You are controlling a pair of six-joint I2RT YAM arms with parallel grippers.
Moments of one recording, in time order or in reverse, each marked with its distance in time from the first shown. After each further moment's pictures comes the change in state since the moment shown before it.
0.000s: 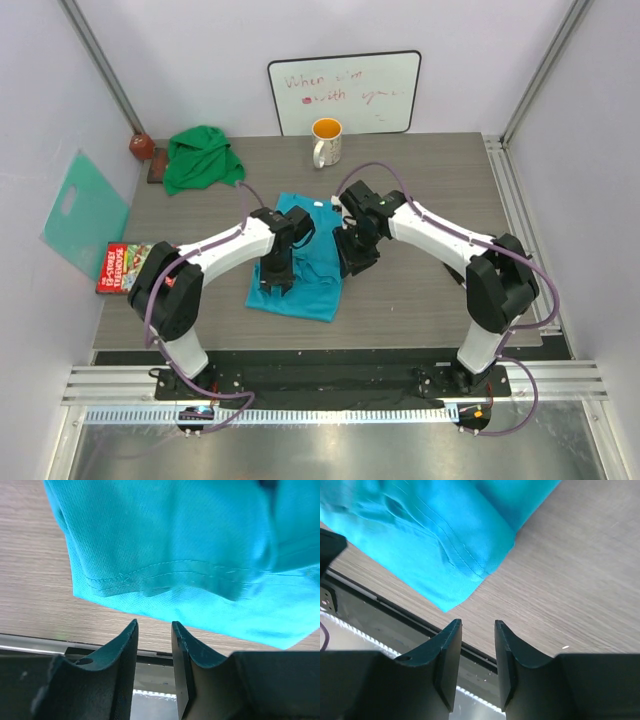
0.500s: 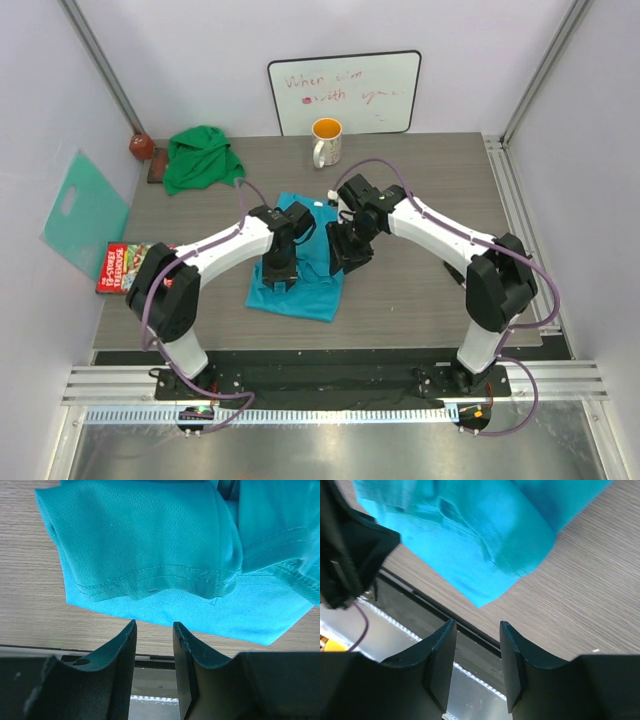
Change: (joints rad) left arm 0.000 -0.008 0.041 0.018 0.006 0.013; right arm 0.001 -0.006 0.056 -0.016 -0.095 0.047
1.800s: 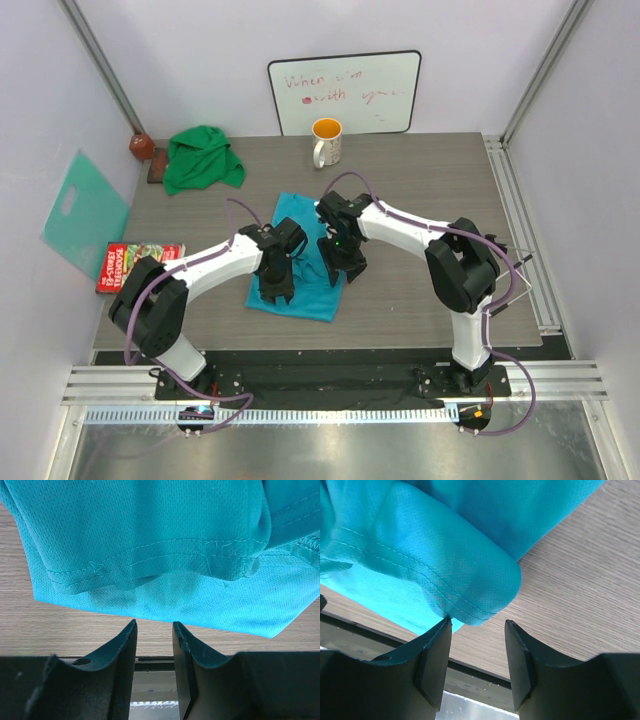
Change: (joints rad) left arm -0.010 -0.122 -0.226 0.166 0.084 -0.058; right arm 0.067 0.229 0.081 -0.043 0.185 -0.007
